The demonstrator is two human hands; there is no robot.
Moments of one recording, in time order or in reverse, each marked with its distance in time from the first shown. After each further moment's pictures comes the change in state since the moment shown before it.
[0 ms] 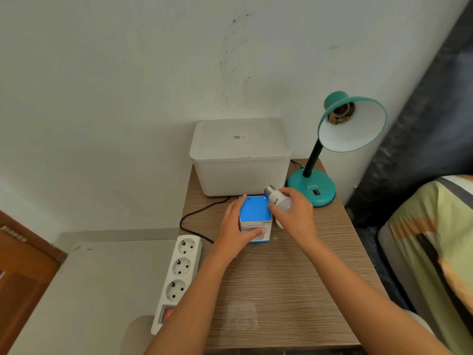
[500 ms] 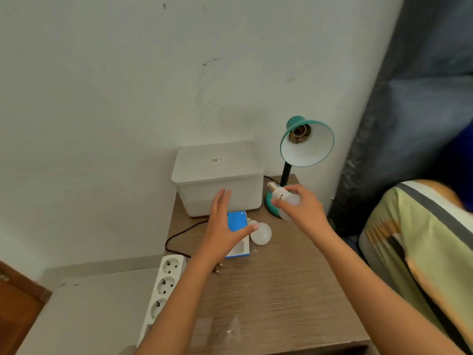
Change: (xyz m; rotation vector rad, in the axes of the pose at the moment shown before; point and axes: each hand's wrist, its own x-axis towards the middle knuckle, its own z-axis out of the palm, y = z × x) left_hand -0.012 0.075 -0.013 0.092 0.026 0.200; right_hand -0.010 -0.038 -0.092 0.125 0.016 0.102
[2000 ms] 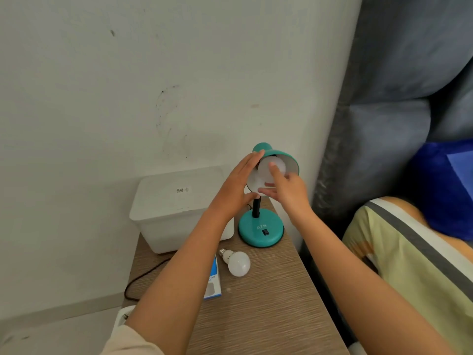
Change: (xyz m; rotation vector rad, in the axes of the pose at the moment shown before) left_hand 0.162 0.080 0.043 0.122 -0.081 0.572; right_hand 0.098 -0.021 -0.044 0.340 0.149 0.034
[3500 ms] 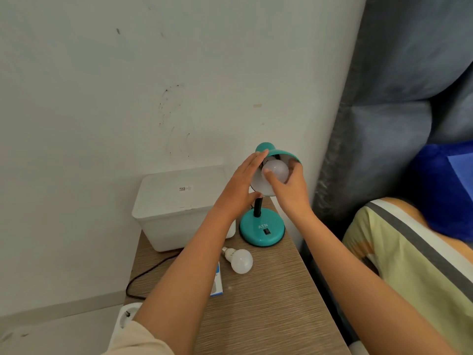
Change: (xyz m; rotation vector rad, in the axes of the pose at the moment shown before) left_hand -0.001 -0.001 0.005 -0.058 0.006 -0.039; right_hand 0.000 0.005 0.006 -0.134 0.098 -0.204
